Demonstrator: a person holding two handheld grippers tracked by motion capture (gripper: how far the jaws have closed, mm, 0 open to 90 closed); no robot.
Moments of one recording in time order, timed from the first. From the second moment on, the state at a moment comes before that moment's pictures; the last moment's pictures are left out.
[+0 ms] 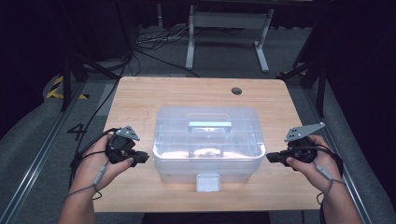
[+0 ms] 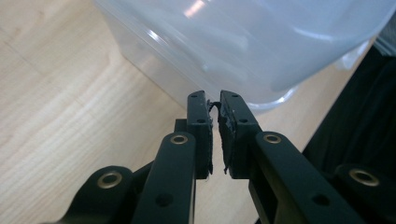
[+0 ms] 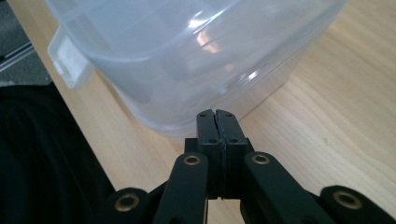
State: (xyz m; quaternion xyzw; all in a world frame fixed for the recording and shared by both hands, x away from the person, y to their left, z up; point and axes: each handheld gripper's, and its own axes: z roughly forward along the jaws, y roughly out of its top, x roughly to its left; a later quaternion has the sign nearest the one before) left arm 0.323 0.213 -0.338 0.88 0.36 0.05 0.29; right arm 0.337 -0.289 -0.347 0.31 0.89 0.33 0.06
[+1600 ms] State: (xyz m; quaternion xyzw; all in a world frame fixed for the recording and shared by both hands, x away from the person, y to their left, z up) left arm 0.376 0.275 -0.419 0.83 0.46 0.09 0.30; right arm 0.407 -0.366 -0.429 0.40 0.83 0.38 0.12
